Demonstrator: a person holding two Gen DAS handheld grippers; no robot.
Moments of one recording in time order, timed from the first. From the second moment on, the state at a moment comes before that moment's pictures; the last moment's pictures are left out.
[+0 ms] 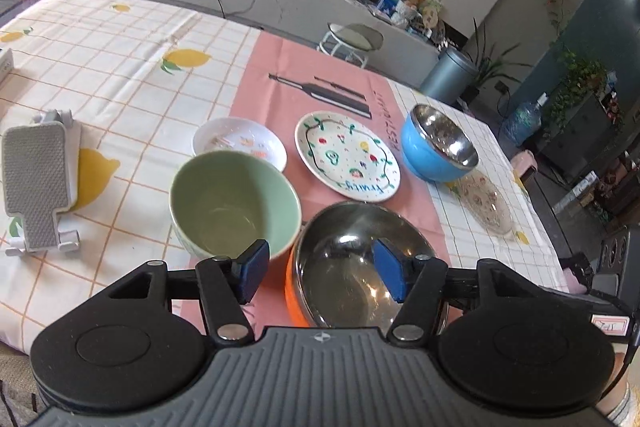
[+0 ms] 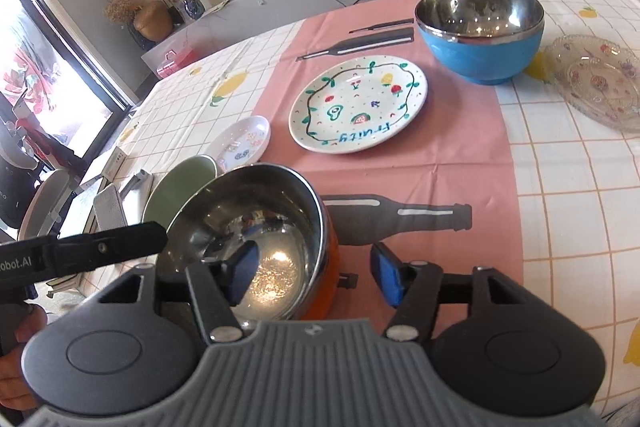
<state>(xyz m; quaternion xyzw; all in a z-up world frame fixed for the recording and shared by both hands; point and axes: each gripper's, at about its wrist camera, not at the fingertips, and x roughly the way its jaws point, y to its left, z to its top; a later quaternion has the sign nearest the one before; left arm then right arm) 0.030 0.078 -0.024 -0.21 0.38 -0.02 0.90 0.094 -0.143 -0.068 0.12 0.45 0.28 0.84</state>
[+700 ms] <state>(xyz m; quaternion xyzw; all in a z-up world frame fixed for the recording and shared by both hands) 0.045 0.044 0.047 -0.15 0.37 0.01 0.92 0.102 -0.183 -0.014 0.10 0.37 0.24 0.89</state>
